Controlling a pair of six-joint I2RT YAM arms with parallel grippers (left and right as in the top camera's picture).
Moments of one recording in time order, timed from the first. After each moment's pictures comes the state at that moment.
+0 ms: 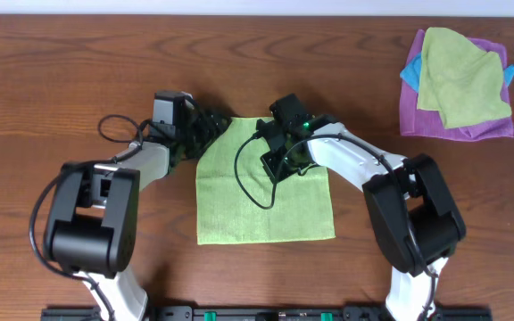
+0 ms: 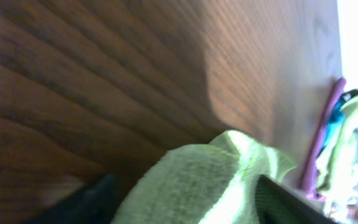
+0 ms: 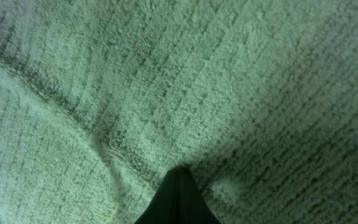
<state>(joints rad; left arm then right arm) -0.17 1.92 0.92 0.12 0.47 -0.91 0.51 2.02 1.28 -0.63 -0.31 -0.01</state>
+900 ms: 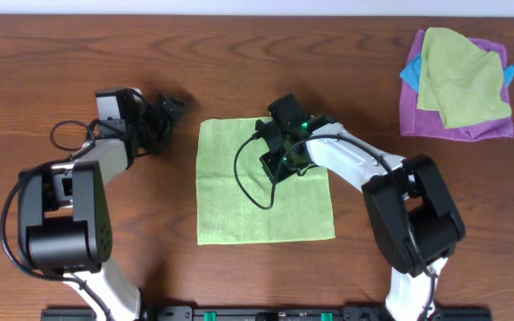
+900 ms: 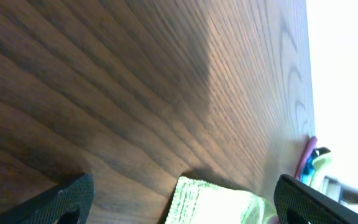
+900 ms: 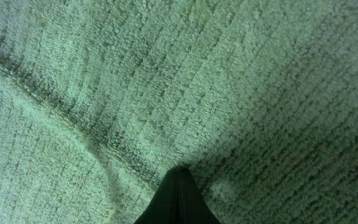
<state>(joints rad) 0.10 1.91 0.94 0.09 0.58 -0.86 0.52 2.02 1.28 -0.65 -0.28 -0.01</state>
